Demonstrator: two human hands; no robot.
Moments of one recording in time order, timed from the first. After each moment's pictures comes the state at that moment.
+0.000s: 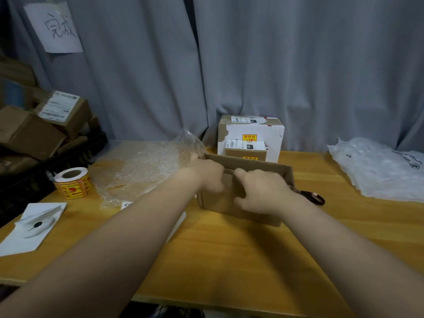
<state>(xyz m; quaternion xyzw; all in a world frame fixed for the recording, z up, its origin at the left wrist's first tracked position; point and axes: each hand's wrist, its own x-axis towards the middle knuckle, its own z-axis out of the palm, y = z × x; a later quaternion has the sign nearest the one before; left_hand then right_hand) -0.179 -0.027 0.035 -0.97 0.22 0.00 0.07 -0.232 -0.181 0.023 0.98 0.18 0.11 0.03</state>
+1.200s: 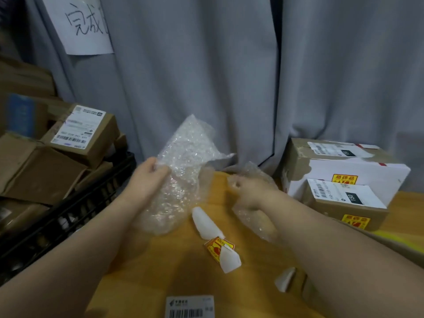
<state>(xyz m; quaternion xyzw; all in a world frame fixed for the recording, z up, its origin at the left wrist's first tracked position) -0.006 0.222 0.021 -0.82 -0.03 -0.18 -0.54 0.041 -0.019 -0.006 1.00 0.05 -0.05 -0.07</state>
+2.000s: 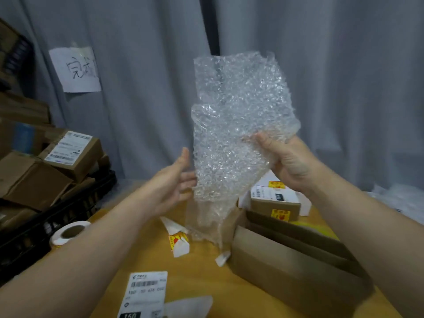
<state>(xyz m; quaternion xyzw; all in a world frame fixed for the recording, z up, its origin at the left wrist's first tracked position) -0.124 0.077 0.096 -0.64 0.07 0.04 -0.77 -0.123 -0.145 0.137 0.58 0.24 0.08 -0.78</state>
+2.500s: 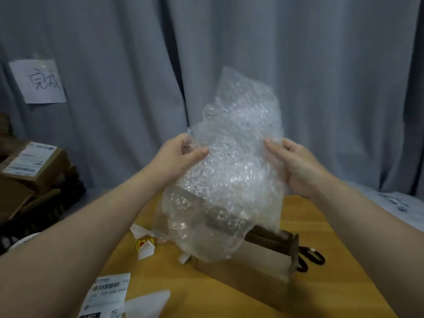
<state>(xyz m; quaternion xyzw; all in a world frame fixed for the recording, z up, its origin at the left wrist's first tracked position) -0.137 0.001 0.142 -0.82 0.23 -0.22 -0.47 -0.166 -0.249 0.135 0.68 0.08 0.14 -0.71</state>
